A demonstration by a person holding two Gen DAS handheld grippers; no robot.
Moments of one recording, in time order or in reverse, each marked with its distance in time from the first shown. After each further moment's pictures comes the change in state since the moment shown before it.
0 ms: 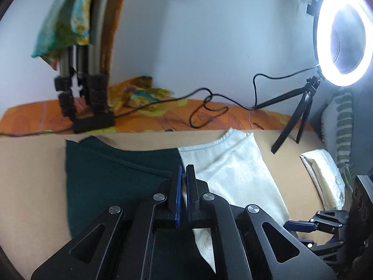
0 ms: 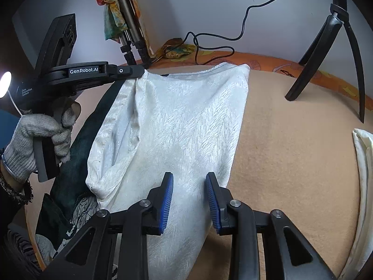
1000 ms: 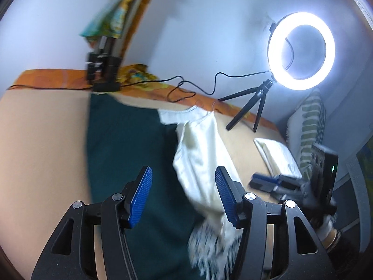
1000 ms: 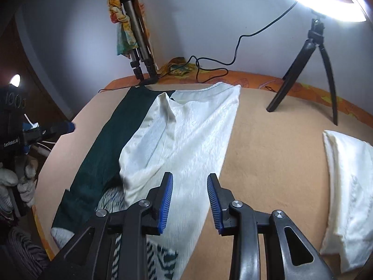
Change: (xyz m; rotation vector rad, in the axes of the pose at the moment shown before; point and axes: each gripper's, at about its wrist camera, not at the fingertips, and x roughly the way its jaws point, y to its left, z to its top) left arm -0.093 -0.013 -0.046 -0.123 0.021 -0.163; right arm -0.051 0.012 -0.003 0.022 -0.058 0.002
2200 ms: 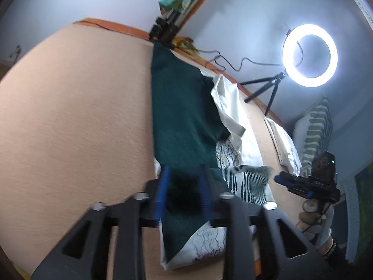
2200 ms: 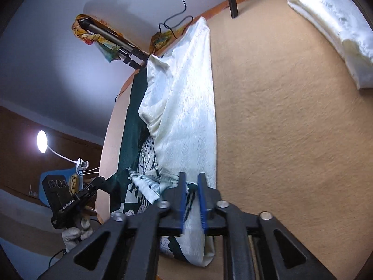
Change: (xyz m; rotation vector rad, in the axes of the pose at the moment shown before) left arm -0.107 0.028 -0.142 -0.207 -0.017 0.078; right arm -0.038 -0.033 -0.114 0.478 0.080 0.304
